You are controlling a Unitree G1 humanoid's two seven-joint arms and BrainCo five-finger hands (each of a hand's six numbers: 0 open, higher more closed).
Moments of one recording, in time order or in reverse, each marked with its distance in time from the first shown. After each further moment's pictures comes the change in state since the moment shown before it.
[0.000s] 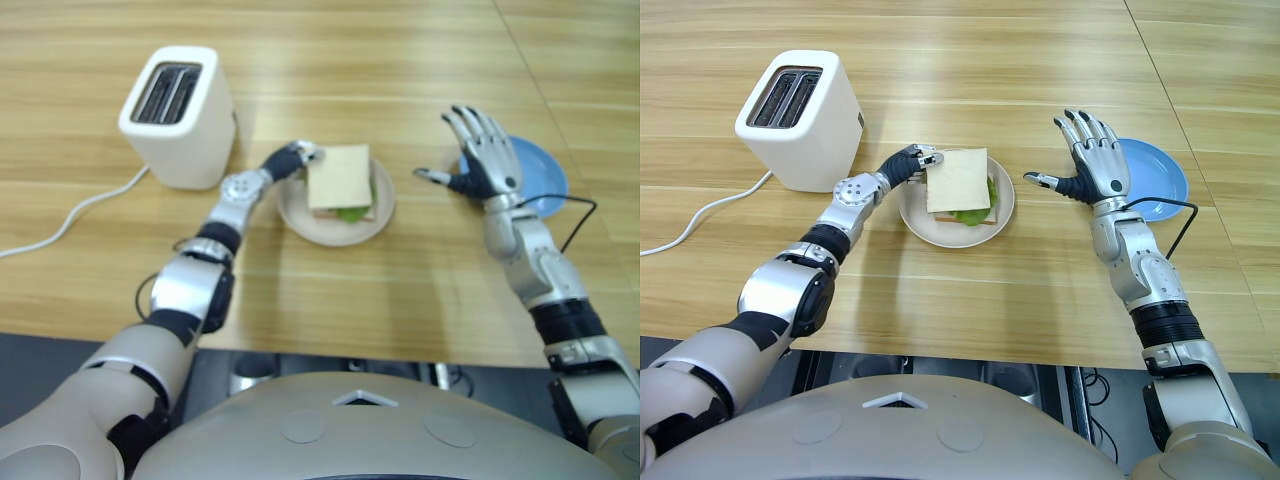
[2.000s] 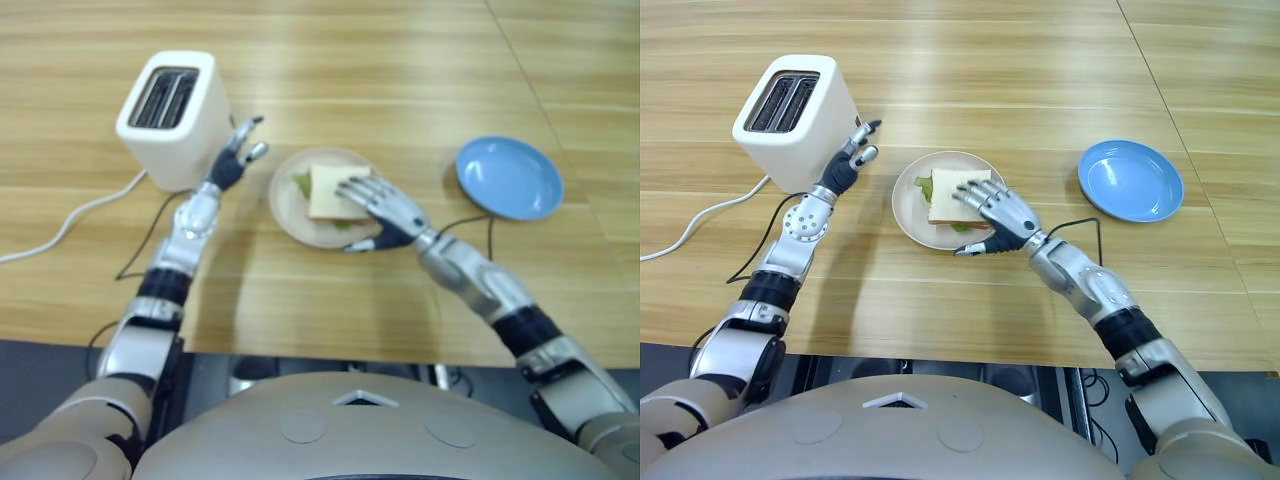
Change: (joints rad) left arm 0.455 0.266 -0.053 -0.720 0.211 -0.040 0.336; right arm 0.037 0.049 0.193 -0.093 -0.027 -0.314 0.042
